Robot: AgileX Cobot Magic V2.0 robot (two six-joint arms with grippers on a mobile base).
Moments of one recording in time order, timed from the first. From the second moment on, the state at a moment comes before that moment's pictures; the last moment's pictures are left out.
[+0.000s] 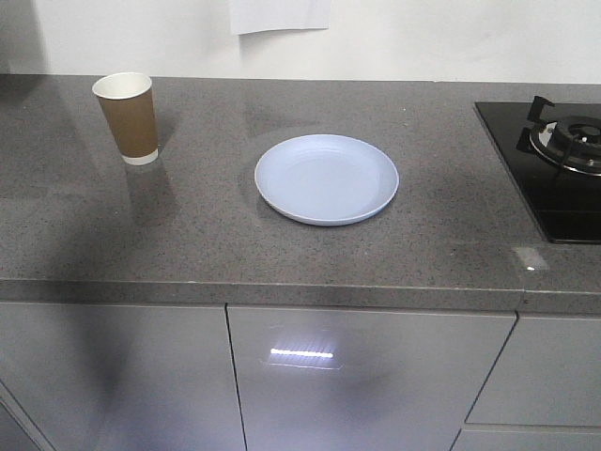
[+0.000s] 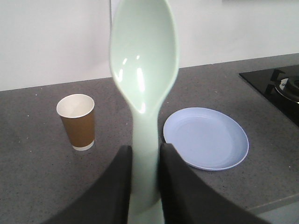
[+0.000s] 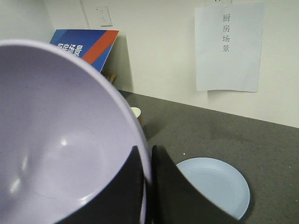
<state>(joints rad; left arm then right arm) -0.08 1.05 -1.49 -0.28 0.89 0.12 -0.42 1.22 -1.75 1.07 1.27 -0.63</state>
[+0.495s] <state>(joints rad) -0.08 1.05 -1.49 -0.28 0.89 0.12 -0.42 1.22 -1.75 1.07 1.27 -0.63</state>
